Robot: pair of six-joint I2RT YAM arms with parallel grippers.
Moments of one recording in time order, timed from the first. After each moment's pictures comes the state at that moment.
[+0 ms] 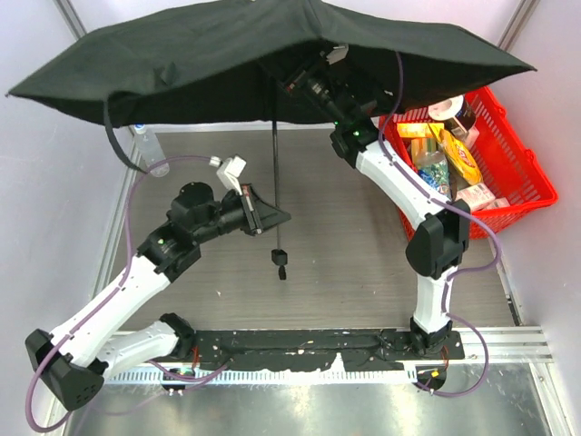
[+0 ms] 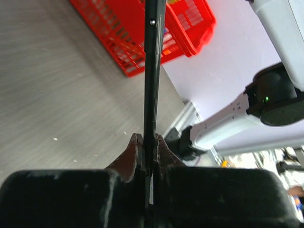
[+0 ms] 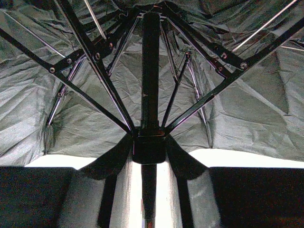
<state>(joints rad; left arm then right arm) -0.66 0.98 0.94 -0.12 0.40 -0.76 0.54 1.90 1.87 0.58 -0.32 1.19</state>
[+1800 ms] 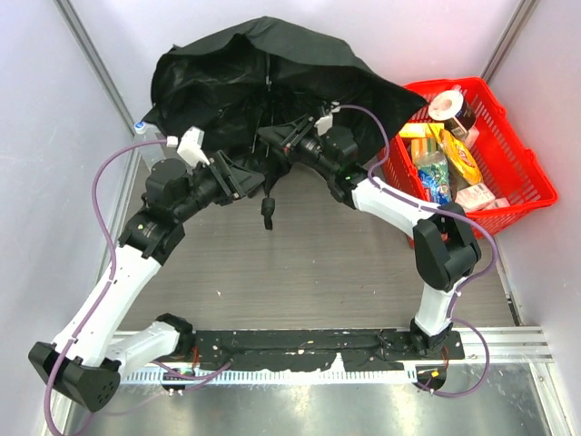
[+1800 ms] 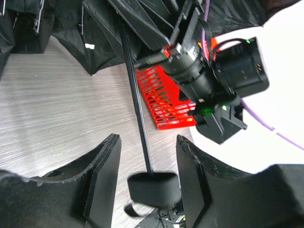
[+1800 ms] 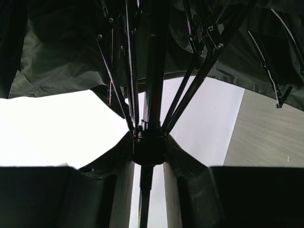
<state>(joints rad) -0.43 1.02 1.11 -0.29 0.23 -0.78 0.62 1.82 1.37 0.58 -0.27 1.37</state>
